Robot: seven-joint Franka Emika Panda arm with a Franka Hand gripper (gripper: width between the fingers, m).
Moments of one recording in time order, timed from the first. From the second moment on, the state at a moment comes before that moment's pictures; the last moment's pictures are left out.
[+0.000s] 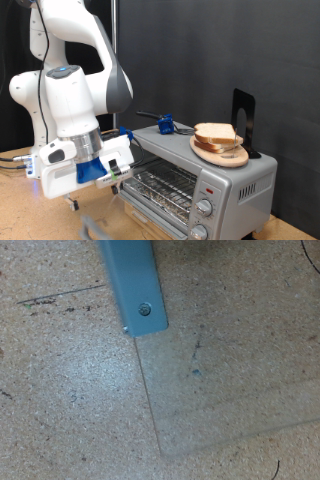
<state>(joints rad) 0.26 0.15 -0.46 -2.32 0.42 2.56 0.44</state>
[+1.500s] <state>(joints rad) 0.19 -0.17 -0.41 -2.33 0.62 2.20 0.17</state>
